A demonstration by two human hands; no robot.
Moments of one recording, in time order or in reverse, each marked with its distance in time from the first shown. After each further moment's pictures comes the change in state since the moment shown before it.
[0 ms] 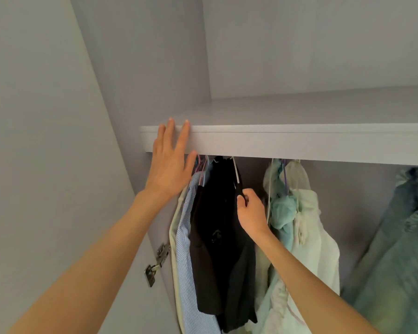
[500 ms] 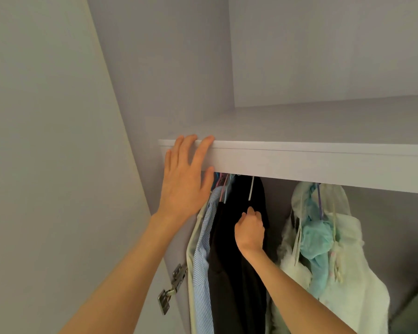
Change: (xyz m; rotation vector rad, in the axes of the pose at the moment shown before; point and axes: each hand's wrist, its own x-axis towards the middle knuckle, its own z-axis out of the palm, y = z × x) left_hand 0.007 -0.016 0.006 0.093 0.126 0.048; right_hand 0.046 0.014 0.082 -0.284 0.075 0.045
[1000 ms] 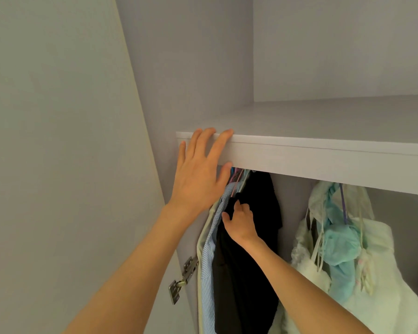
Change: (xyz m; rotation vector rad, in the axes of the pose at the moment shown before) left_hand 0.001 -0.001 -0.008 0.059 -0.044 -0.012; right_hand 0.009 -0.022 0.032 -0.151 -0.411 -0.162
